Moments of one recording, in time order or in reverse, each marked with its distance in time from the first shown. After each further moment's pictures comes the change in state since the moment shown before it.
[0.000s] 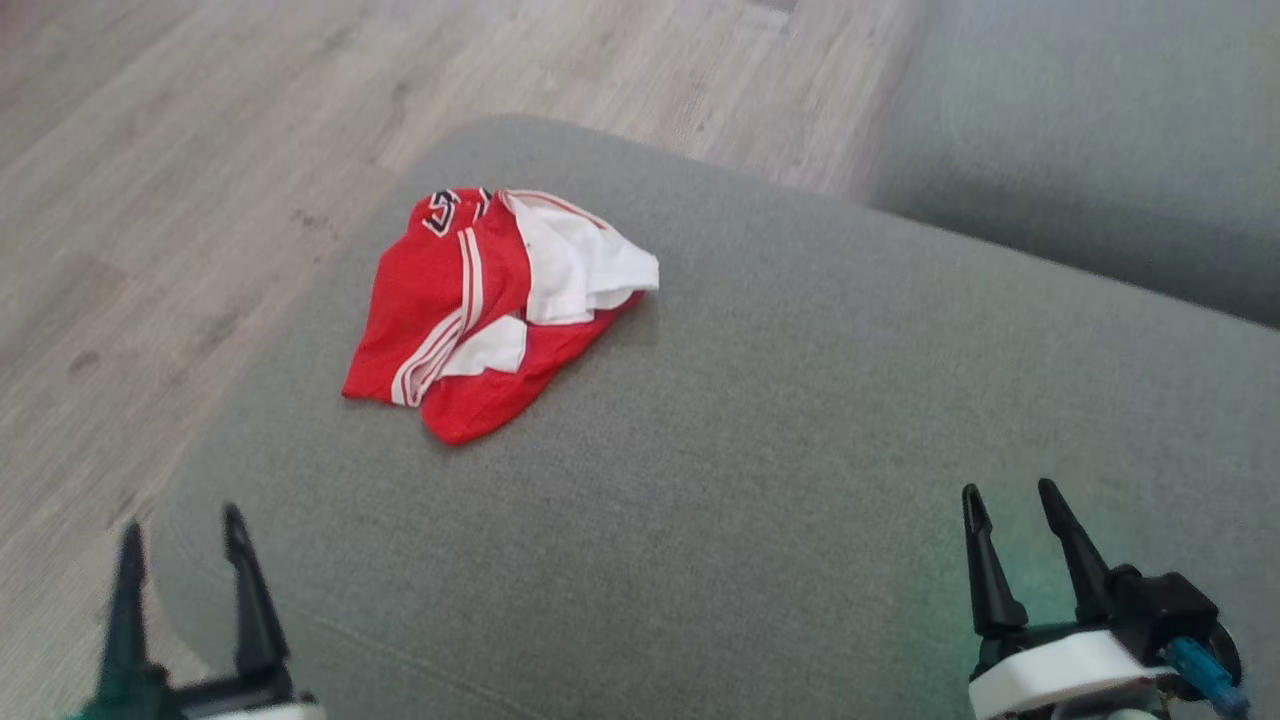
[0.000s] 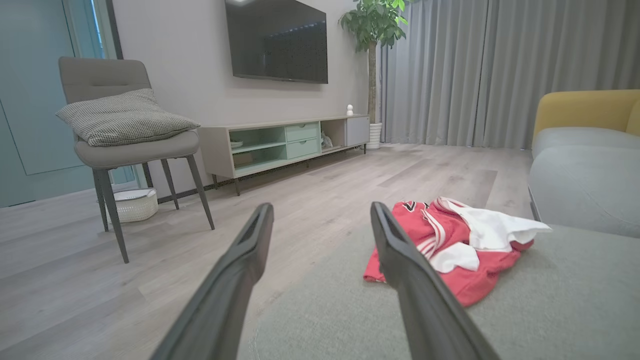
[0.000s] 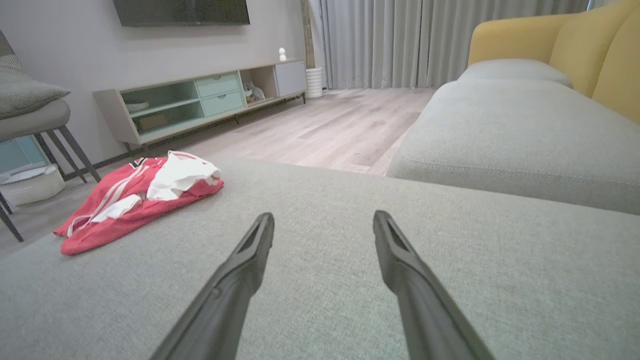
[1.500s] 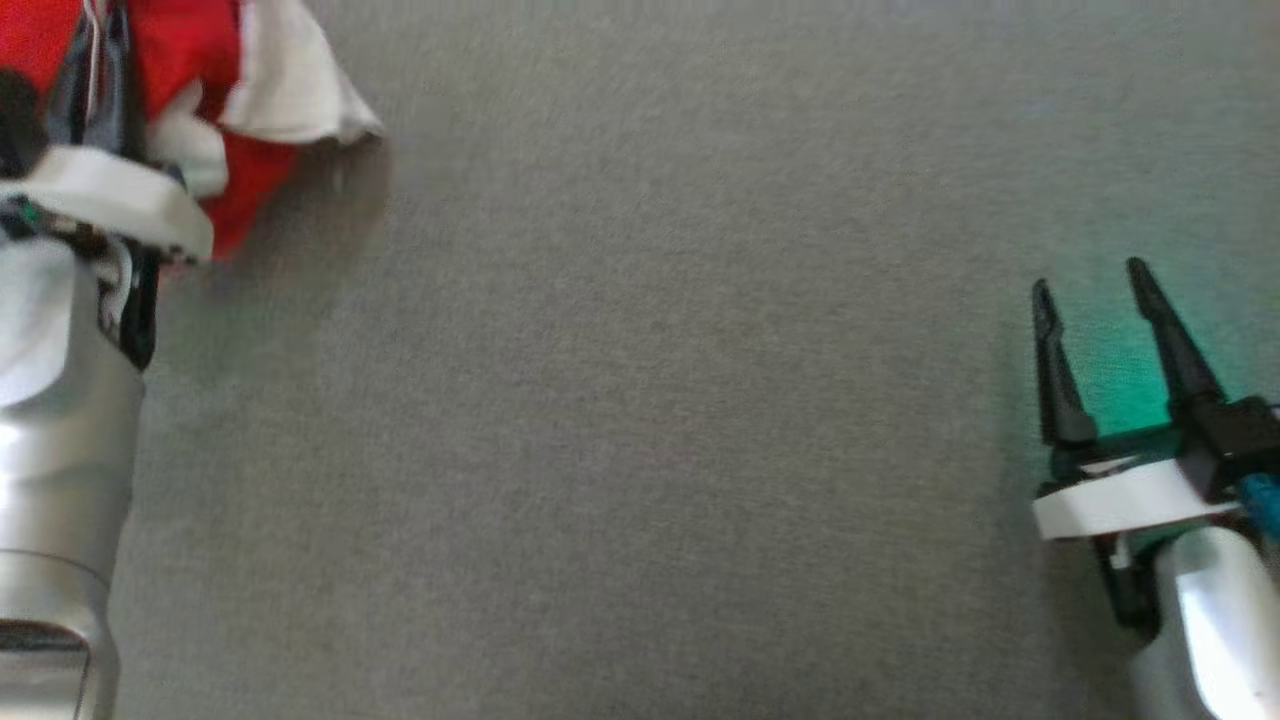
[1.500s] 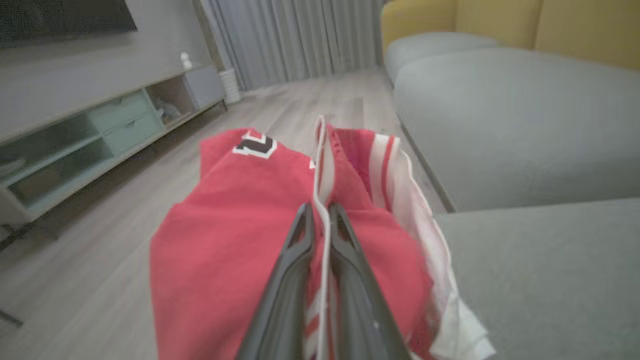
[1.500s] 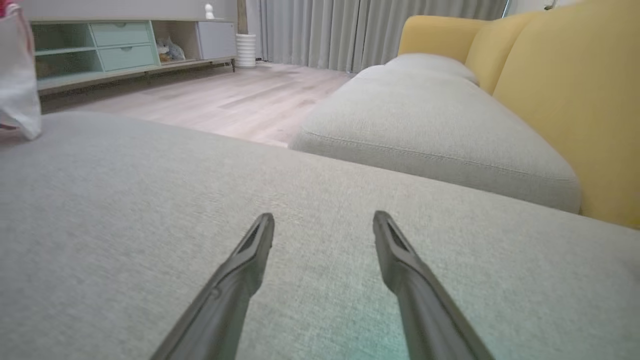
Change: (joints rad) left arm -1.160 0.271 -0.324 1.021 -0.240 -0.234 0.008; right arm -0.253 -0.122 -0.039 -0.078 -0.168 0.000 -0.010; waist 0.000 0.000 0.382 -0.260
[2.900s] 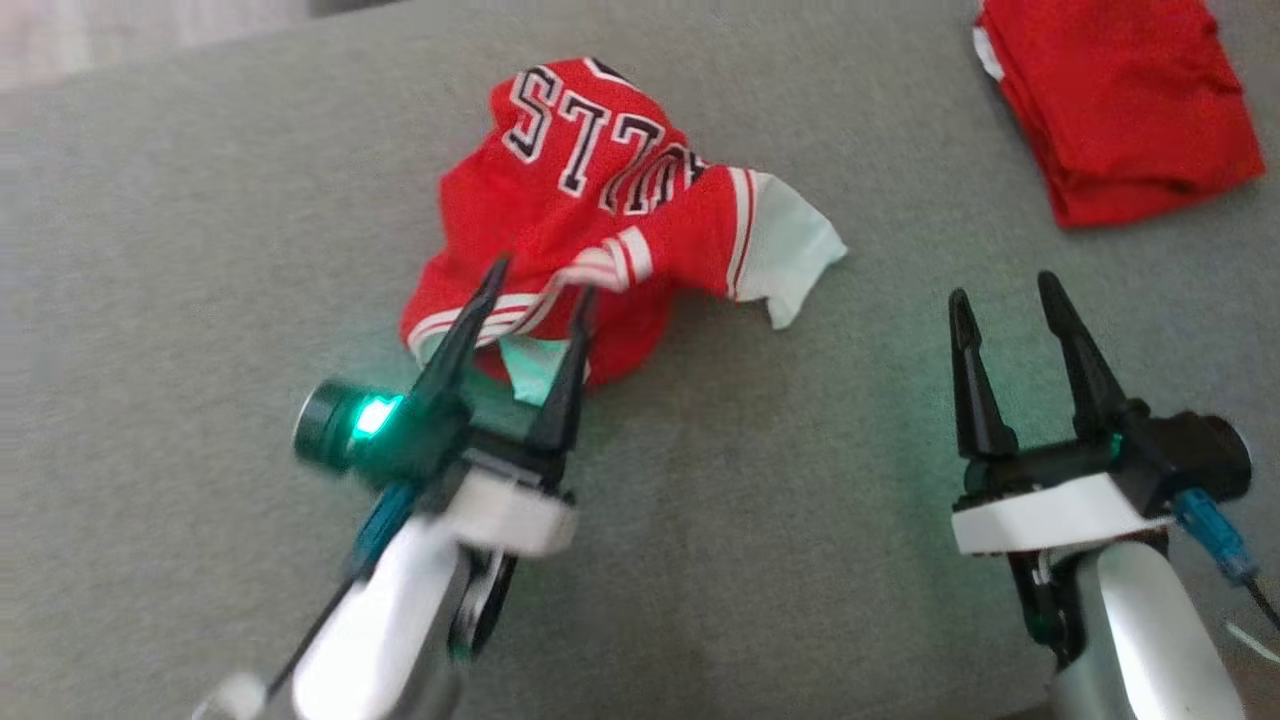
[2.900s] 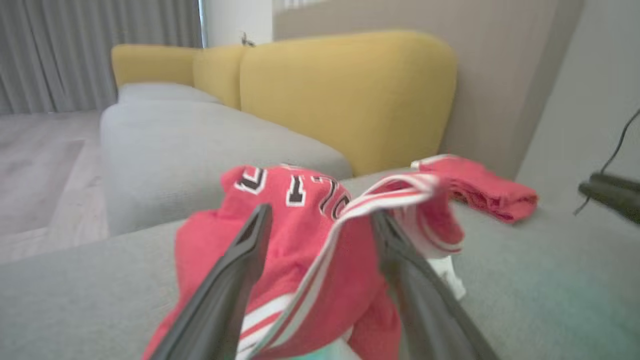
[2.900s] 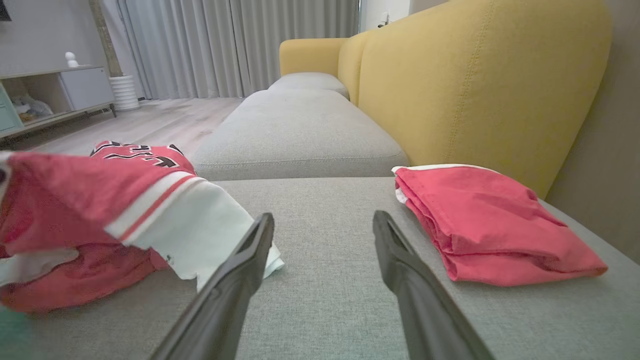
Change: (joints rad) left arm 0.515 -0.189 -0.326 -0.648 0.039 0.179 -0.004; right arm 0.009 0.117 0.080 -0.033 0.091 0.000 0.001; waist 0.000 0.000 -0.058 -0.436
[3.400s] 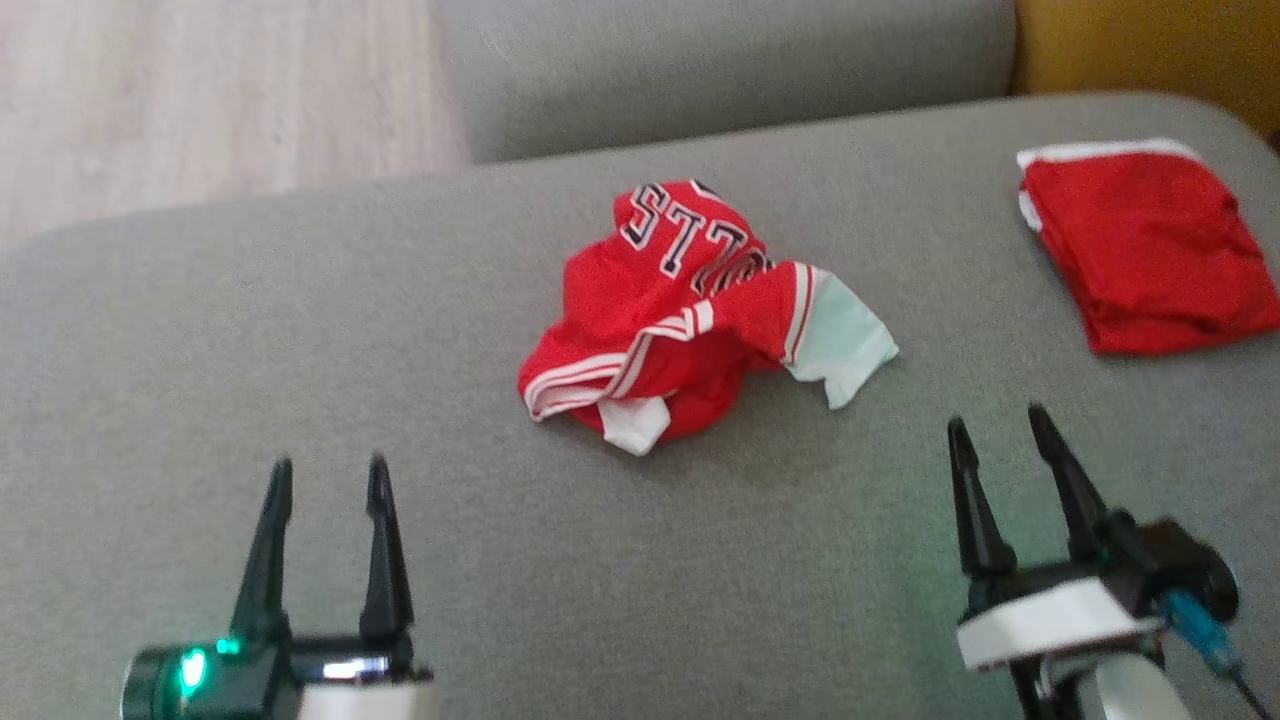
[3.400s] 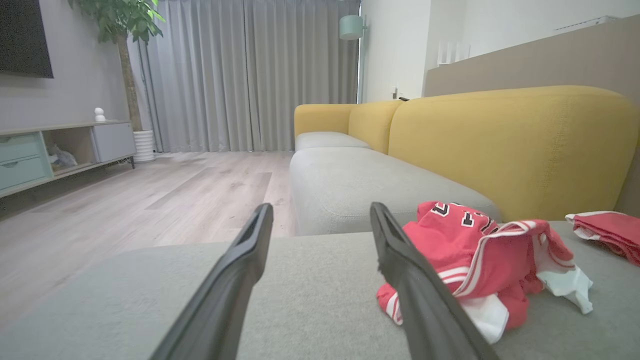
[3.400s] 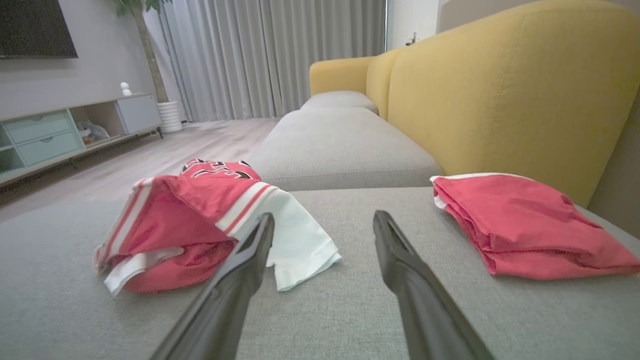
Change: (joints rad) left arm 0.558 -0.067 0.419 -0.380 0.136 0.042 -0.004; right arm 0.156 0.002 -0.017 0.059 0.018 0.000 0.000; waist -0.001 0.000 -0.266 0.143
